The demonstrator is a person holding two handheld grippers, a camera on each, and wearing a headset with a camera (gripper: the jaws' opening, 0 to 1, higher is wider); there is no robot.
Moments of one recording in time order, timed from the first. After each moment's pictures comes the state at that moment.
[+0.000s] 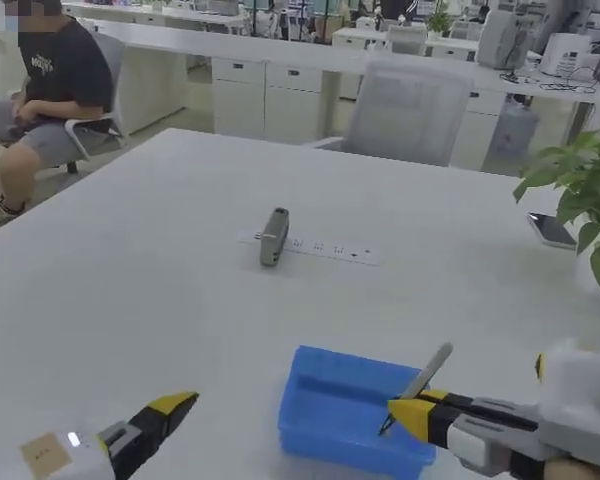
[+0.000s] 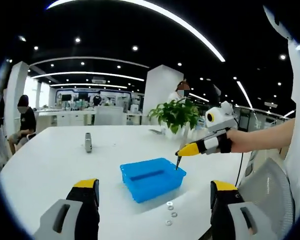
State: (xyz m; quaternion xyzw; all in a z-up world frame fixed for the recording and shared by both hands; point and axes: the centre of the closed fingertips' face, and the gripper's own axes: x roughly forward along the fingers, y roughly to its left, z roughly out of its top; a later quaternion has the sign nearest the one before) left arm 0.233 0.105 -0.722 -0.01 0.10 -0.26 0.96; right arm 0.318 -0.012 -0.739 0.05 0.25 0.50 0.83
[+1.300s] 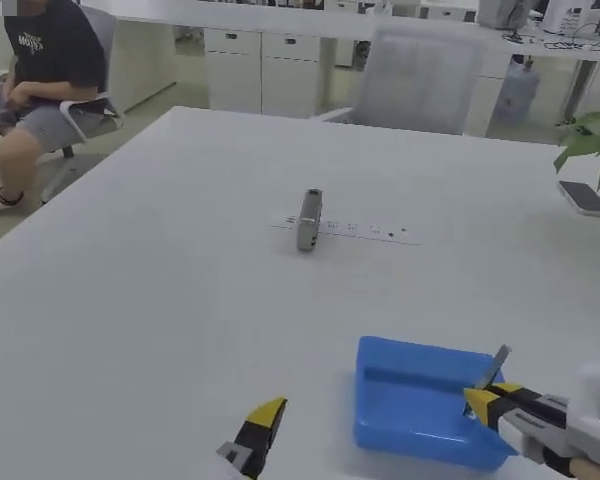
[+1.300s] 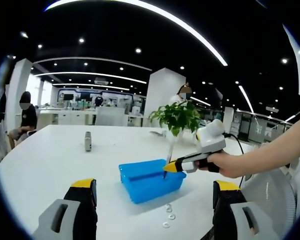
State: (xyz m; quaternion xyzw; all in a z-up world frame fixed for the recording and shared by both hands) left arm 0.234 0.099 -0.730 -0.04 0.11 -0.27 0.96; right arm 0.366 -0.023 -0.807 -0.04 0.25 0.33 0.91
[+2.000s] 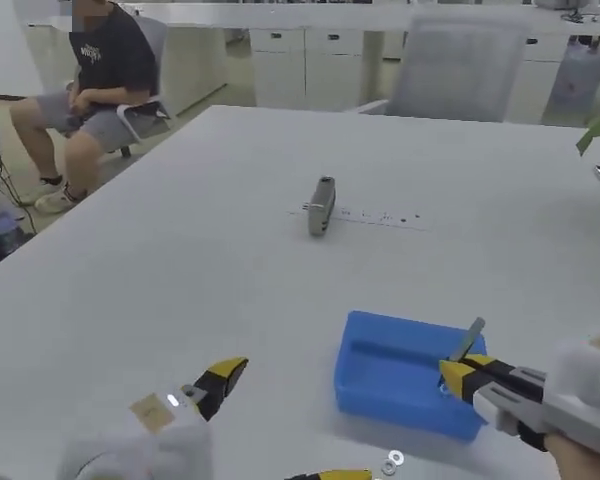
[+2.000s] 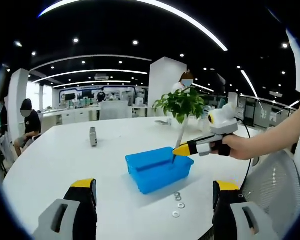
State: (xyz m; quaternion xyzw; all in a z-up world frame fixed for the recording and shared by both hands) left arm 0.234 0.104 -0.746 0.02 0.15 -0.25 0.96; right arm 0.352 -0.017 -0.783 0.00 0.19 0.43 0.88
